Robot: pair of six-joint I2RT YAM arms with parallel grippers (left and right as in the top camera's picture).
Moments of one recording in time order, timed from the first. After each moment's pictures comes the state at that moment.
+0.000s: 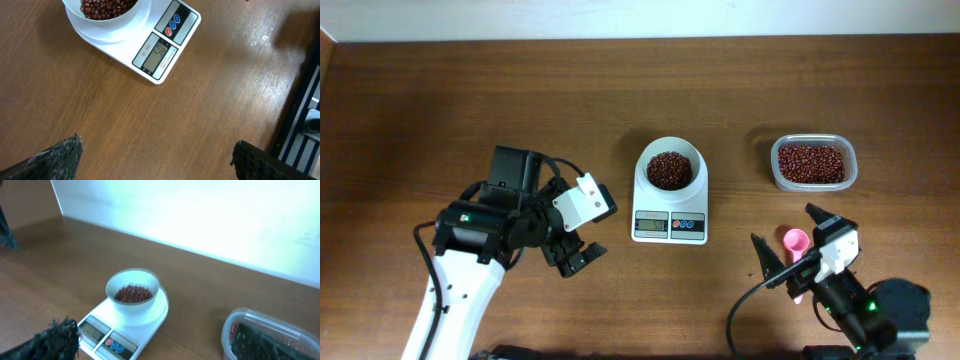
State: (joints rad) left arm -0.19 1.17 1.10 -1.11 0.44 0.81; right arm -0.01 0.25 0.44 -0.37 -0.49 -0.13
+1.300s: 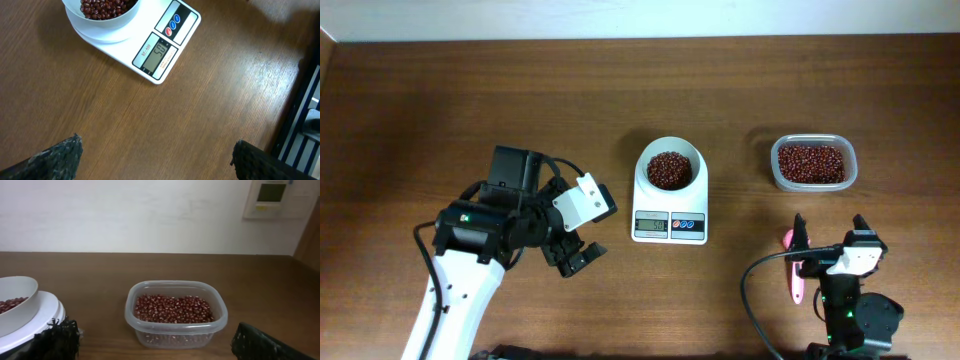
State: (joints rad) left arm -0.19 1.17 1.10 -1.11 0.44 0.81; right arm -0.19 0.01 0.01 -0.06 -0.15 -0.01
